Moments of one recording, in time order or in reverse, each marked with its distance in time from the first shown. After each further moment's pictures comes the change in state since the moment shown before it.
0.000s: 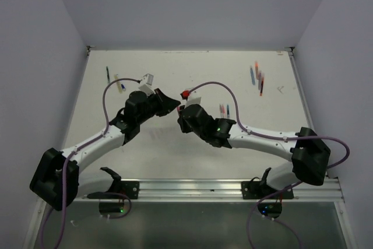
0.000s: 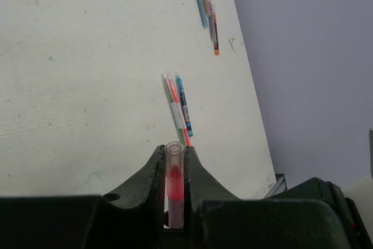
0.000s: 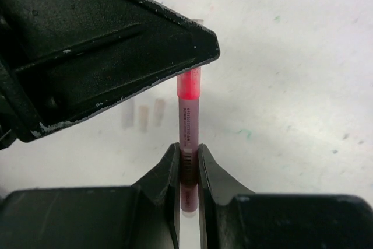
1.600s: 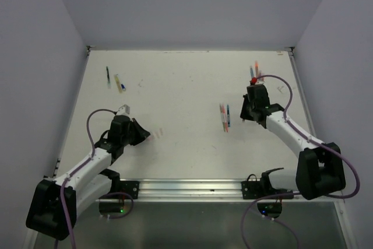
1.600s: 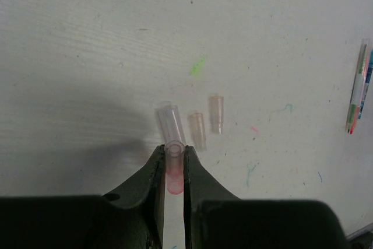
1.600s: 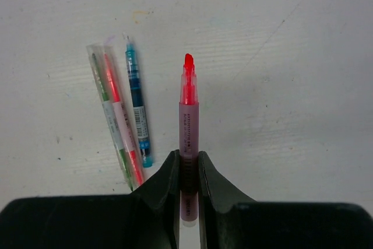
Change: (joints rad) left arm 0.268 -0.257 -0.321 -0.370 -0.003 0.093; right arm -0.768 -0.182 -0.163 -0.317 -0.125 -0.172
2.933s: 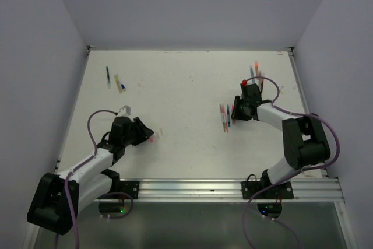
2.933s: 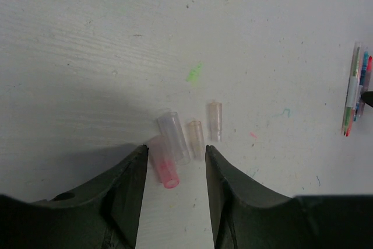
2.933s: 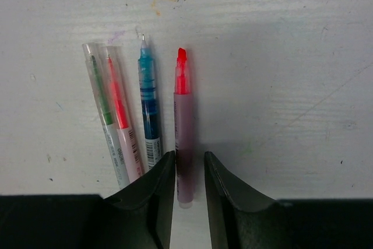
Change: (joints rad) left arm 0.000 0.062 -0.054 0.141 0.008 -0.010; right arm -0.047 0.314 0.023 0.183 -0.208 -0.045
